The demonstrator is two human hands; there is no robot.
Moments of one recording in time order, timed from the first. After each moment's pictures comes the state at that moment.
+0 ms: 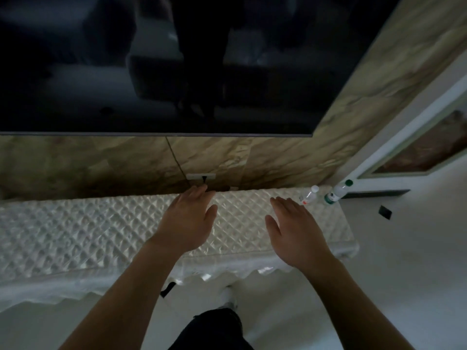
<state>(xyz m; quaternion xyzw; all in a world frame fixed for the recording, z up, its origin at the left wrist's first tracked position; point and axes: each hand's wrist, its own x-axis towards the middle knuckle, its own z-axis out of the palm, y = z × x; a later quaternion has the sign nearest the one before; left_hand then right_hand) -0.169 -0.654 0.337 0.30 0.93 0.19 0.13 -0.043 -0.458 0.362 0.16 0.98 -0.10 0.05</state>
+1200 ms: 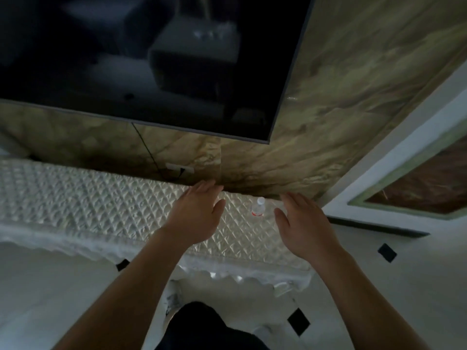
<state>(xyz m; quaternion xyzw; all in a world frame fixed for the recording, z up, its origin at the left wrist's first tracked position) -0.043 -0.292 0.355 0.19 0.96 0.18 0.11 0.029 -0.068 0.372 0.04 0.99 -0.12 0.04</state>
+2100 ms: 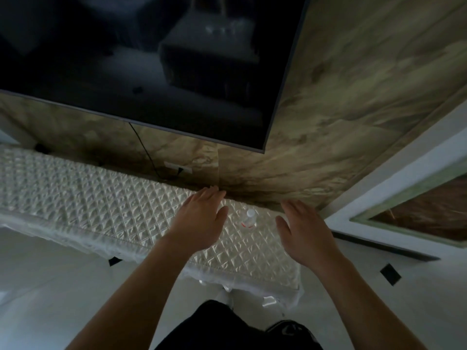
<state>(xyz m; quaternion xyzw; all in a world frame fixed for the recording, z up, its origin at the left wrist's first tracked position) -0.077 -0.210 0.329 0.15 0.97 0.18 0.10 -0.028 0.025 0.340 0.00 0.99 -0.13 0.09</state>
